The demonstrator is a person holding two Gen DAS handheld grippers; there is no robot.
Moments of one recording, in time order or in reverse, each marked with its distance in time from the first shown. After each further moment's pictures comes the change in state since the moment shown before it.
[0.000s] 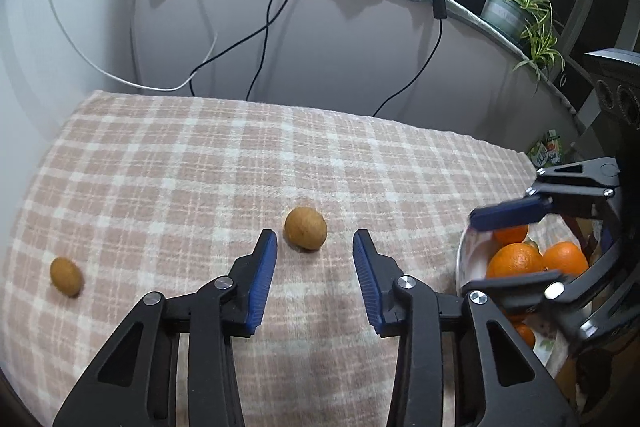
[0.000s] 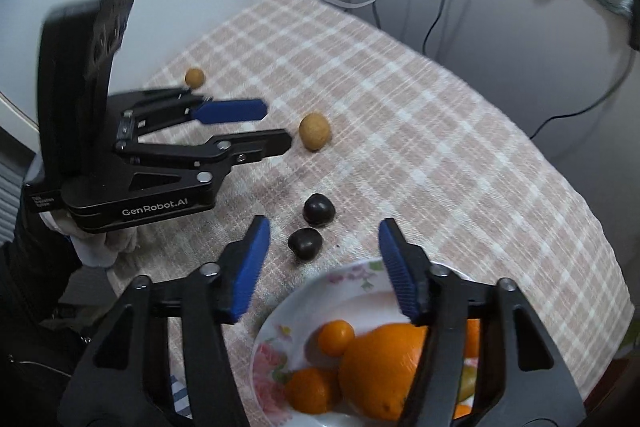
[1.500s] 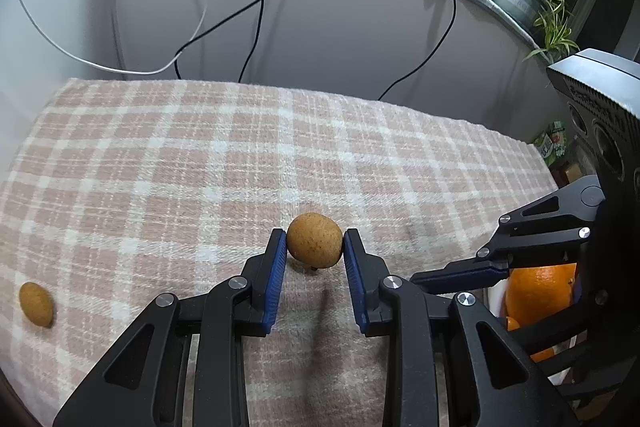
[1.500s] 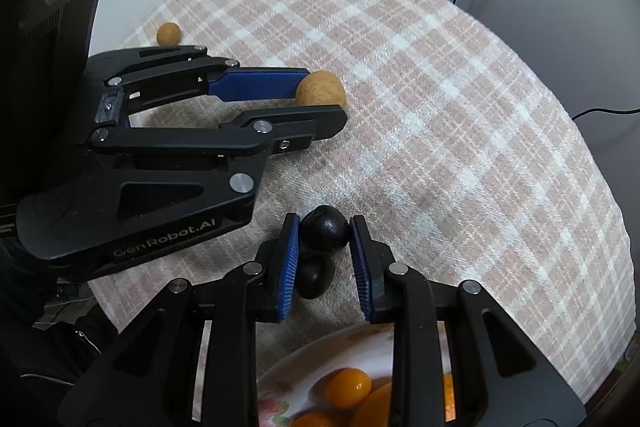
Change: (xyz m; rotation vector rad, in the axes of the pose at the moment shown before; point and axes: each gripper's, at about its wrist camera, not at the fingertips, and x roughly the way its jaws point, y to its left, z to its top) left arm 0.032 0.012 0.010 -0.004 0.061 -0.017; right arm 0.063 0.003 0.020 -0.006 0.157 0.018
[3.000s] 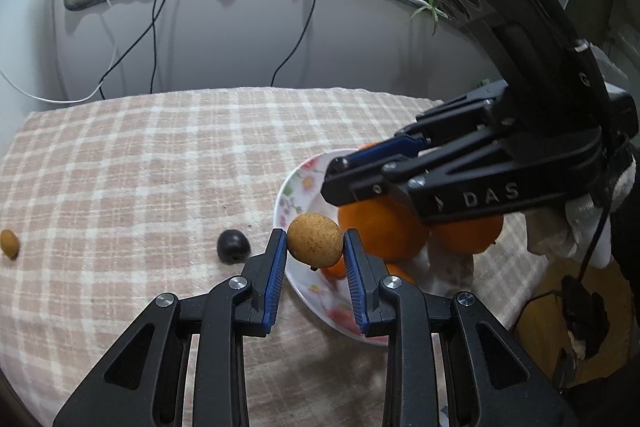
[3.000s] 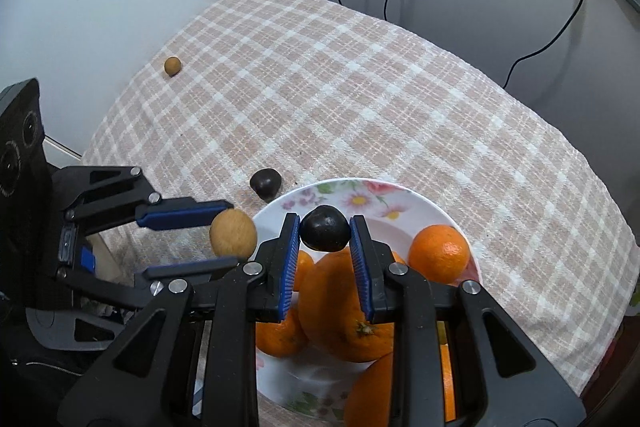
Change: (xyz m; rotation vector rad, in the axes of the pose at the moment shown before) left arm -0.050 -0.119 -0.059 0.165 -0.020 -0.122; right arm -0.079 -0.036 -0.081 0.126 -0.150 -0.013
